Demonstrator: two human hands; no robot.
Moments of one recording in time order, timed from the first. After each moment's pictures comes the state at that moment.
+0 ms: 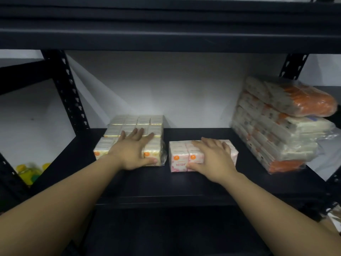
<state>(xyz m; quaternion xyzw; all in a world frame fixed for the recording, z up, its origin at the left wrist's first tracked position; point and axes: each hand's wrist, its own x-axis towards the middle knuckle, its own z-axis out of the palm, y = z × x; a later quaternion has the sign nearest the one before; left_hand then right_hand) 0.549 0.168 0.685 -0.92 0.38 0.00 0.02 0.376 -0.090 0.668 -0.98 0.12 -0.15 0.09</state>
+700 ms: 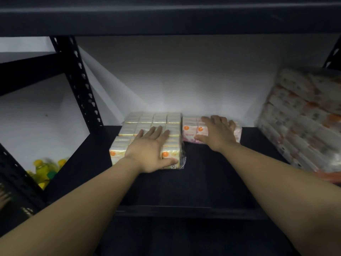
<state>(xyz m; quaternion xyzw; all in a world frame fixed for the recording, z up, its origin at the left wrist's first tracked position) 0.567 0.161 0.672 -0.92 0.38 -0.05 0.01 0.522 -0.124 0.661 -0.98 0.13 -0.16 0.04</state>
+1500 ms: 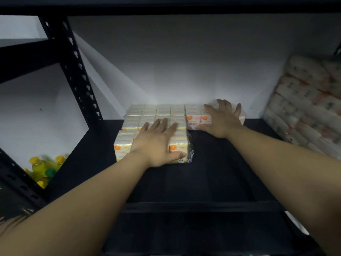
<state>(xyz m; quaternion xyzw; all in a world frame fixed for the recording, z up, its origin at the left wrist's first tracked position) 0.571 0.160 0.670 -0.92 0.39 -0.06 0.00 0.542 -0.120 0.676 -0.98 0.16 -0.09 0.00</state>
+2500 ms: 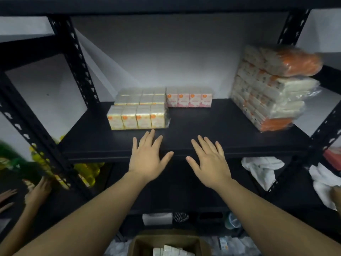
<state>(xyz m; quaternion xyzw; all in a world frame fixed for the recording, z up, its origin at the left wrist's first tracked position) 0.383 0.187 0.611 -0.94 0.30 -0.11 -0.11 0.273 -0.019 0.584 -0.98 0.10 -0.14 0.08</state>
